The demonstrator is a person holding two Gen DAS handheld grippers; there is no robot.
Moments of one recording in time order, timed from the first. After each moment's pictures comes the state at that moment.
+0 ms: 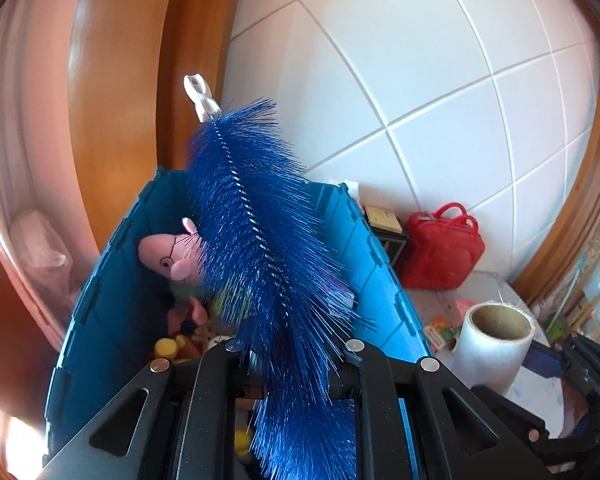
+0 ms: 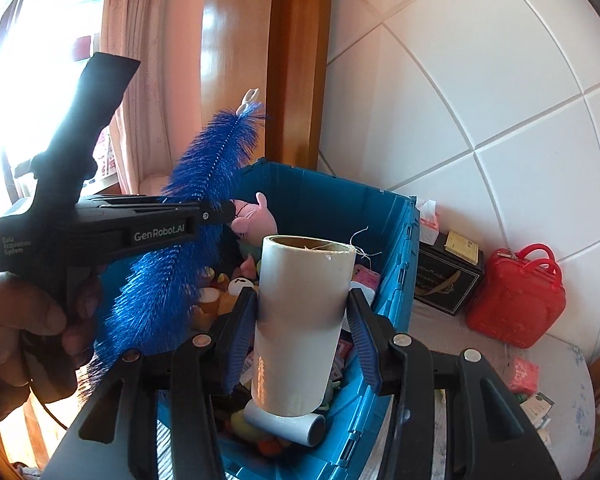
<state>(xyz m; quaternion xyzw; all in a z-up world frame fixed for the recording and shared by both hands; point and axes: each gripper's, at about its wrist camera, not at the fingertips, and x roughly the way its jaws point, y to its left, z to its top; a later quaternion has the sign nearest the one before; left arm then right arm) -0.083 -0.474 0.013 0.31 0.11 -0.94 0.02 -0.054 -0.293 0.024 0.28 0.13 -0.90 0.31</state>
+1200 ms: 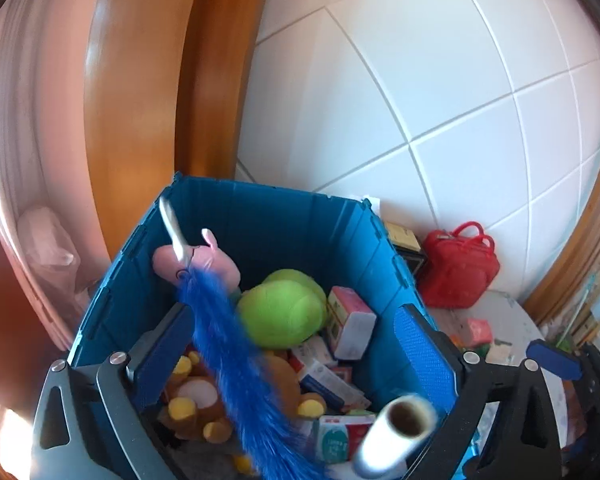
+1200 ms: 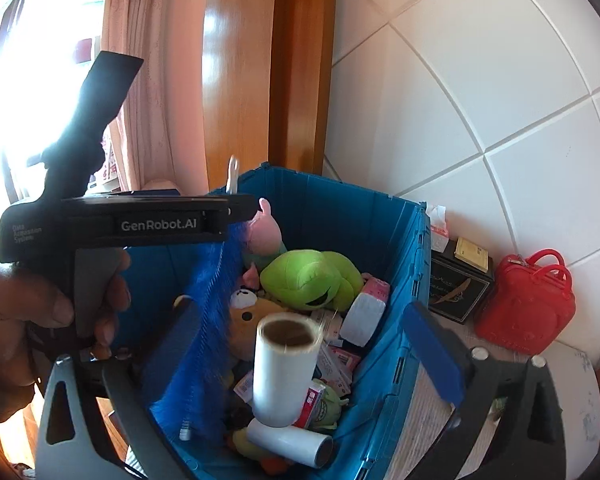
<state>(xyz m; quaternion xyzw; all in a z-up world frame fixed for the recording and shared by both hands) -0.092 -0.500 0.002 0.29 0.12 -0.95 0.05 -0.074 -0.313 0.014 0.27 0.13 -0.90 0.31</state>
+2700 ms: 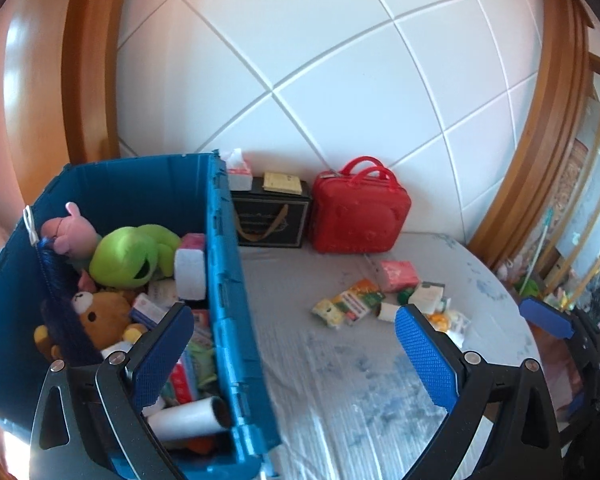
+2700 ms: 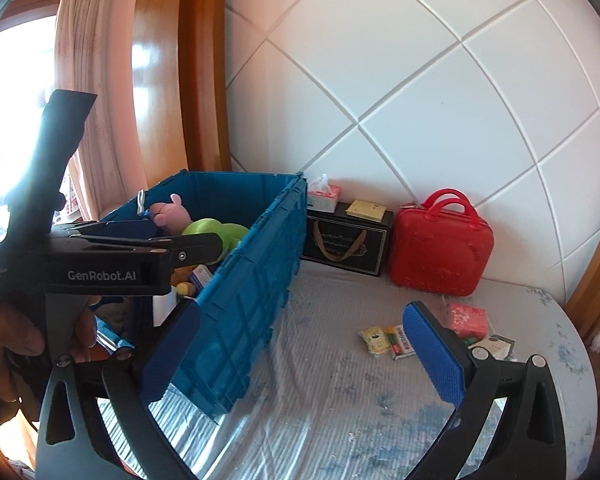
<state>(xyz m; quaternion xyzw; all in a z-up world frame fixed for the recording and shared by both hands) -0.066 -0.241 0.006 0.33 0.07 -0.94 -0.05 -0.029 -0.074 0.005 0.26 0.06 -0.94 0.22</state>
